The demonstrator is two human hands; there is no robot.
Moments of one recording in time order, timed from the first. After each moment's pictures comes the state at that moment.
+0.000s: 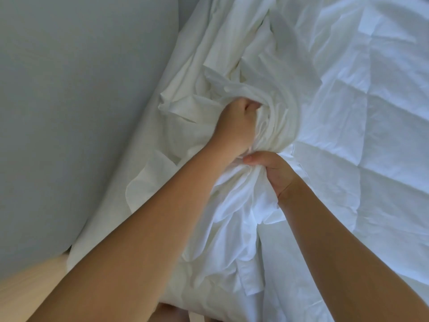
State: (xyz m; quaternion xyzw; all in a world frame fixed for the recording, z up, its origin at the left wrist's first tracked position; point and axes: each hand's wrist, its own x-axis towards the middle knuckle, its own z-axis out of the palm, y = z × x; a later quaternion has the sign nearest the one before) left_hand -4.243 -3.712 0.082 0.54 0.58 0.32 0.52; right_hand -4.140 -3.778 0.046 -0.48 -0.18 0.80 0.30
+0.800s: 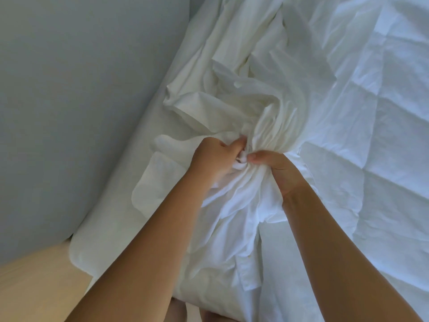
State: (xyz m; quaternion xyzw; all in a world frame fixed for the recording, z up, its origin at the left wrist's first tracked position) left_hand -4.283 -3.751 0.050 0.45 0.68 0.16 0.56; right_hand -4.142 -3.782 0.048 -0.50 -0.20 0.77 0.34
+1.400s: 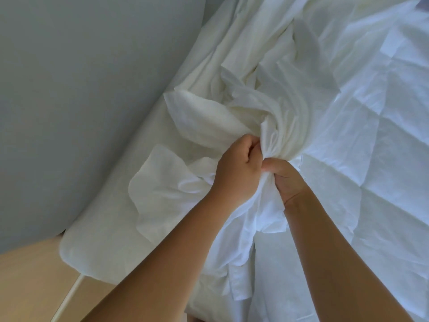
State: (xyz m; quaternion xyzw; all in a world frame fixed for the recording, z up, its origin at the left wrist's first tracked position) left_hand -4.258 -3.769 0.072 0.47 0.58 0.36 0.57; right_hand -4.138 -3.770 0.051 -0.48 -0.22 0.79 0.32
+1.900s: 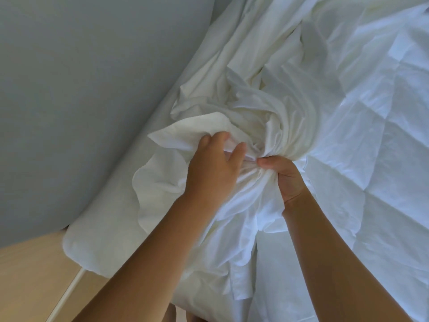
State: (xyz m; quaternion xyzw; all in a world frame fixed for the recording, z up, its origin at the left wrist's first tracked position) left_hand -4.296 -3.773 0.071 0.52 0.69 0.27 0.43; right_hand -4.148 -3.767 0.041 -0.44 -0.16 0.82 0.32
